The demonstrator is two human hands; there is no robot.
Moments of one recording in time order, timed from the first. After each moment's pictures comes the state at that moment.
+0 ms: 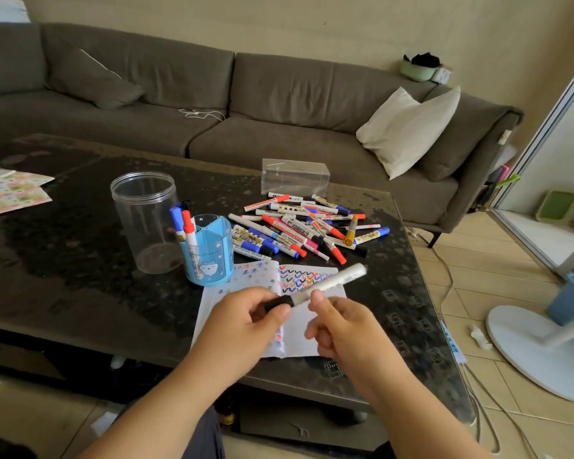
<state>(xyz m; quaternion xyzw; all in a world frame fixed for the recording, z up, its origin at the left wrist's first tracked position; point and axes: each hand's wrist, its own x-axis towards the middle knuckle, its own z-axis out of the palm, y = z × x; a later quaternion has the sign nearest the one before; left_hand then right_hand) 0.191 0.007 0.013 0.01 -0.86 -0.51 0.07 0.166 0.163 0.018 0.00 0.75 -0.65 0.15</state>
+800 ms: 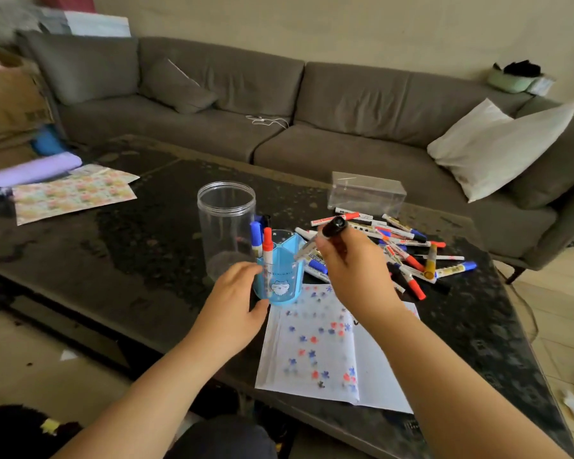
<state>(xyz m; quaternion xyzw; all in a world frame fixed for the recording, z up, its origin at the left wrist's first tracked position) 0.146 -0.108 -0.011 0.09 -0.94 -0.28 0.17 0.065 0.046 0.041 -0.24 0.88 -0.40 -0.12</state>
